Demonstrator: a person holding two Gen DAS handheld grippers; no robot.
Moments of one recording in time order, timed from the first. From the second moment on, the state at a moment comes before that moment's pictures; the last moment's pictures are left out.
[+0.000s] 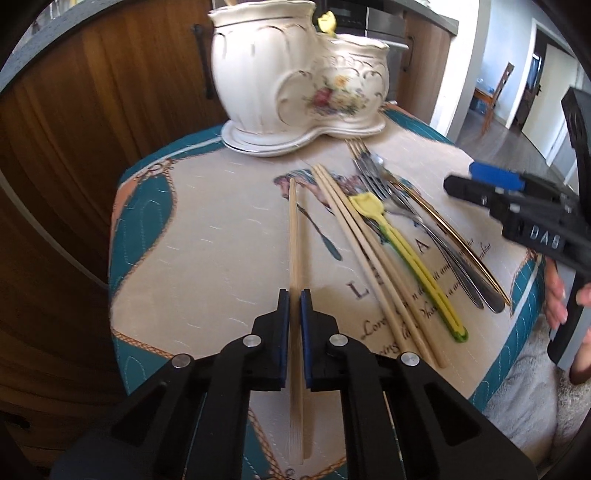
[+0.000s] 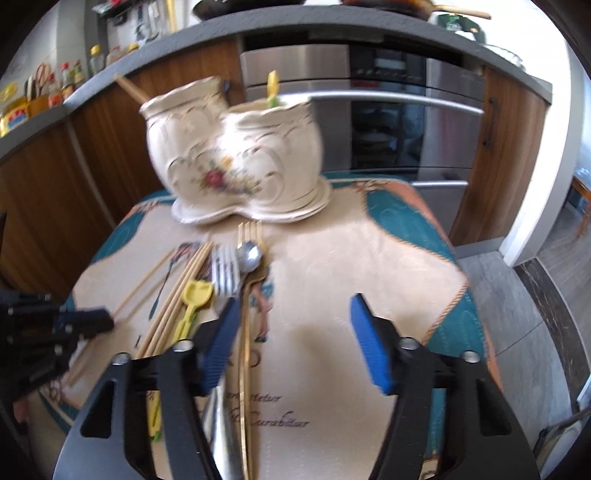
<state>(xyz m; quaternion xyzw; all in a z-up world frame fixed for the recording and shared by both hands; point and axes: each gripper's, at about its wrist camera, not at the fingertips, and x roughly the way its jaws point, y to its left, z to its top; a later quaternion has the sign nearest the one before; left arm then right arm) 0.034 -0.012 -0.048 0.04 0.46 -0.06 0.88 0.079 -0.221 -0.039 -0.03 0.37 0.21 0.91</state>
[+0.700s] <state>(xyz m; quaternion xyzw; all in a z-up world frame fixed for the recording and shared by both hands) 0.033 -0.002 -0.049 0.01 0.45 -0.08 0.89 0.089 -0.188 -0.059 -0.06 0.41 0.24 0.88</state>
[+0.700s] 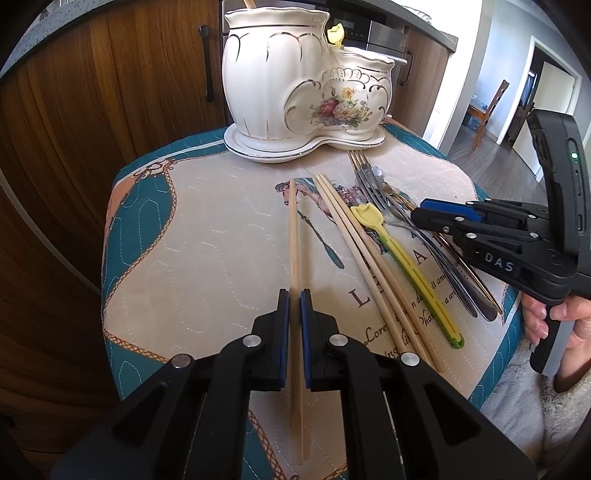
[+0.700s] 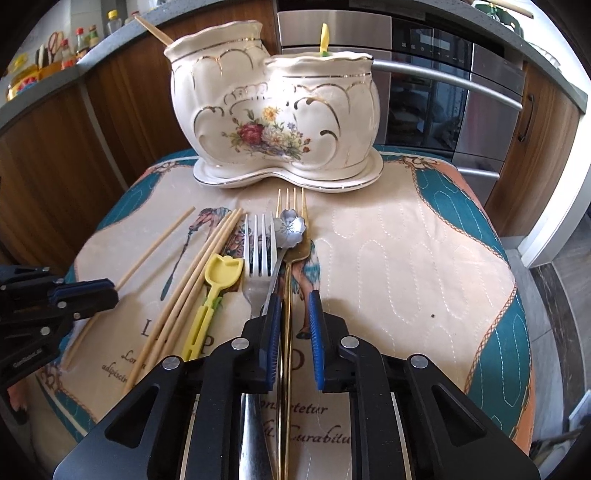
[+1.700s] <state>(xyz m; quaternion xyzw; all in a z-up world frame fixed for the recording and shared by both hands) 0.027 -0.002 -0.037 0.01 0.43 -0.07 0.90 0.074 -0.212 -0.022 -0.03 0.32 0.24 0.92</state>
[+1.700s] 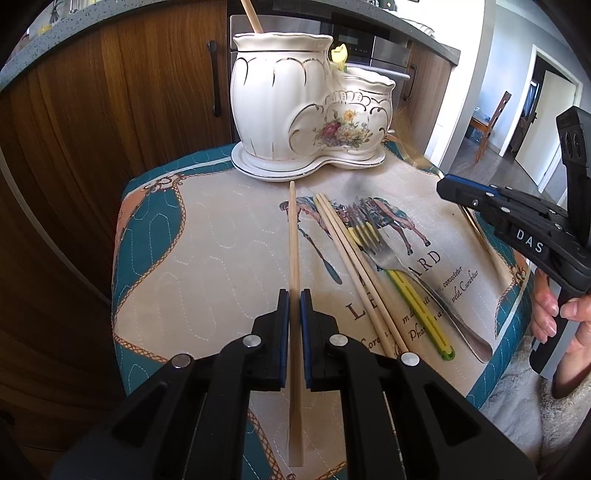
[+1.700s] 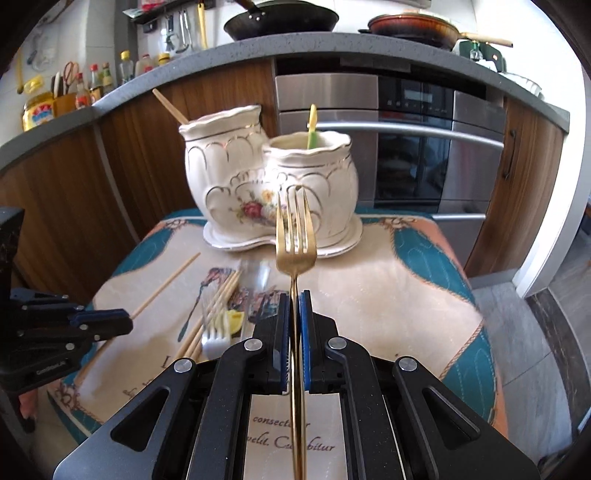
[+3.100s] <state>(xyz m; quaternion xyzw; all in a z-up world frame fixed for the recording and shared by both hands) 0.088 0.018 0.105 -0.12 0.15 -0.16 0.97 0.105 -0.217 0.113 0.06 0.07 0.23 0.97</state>
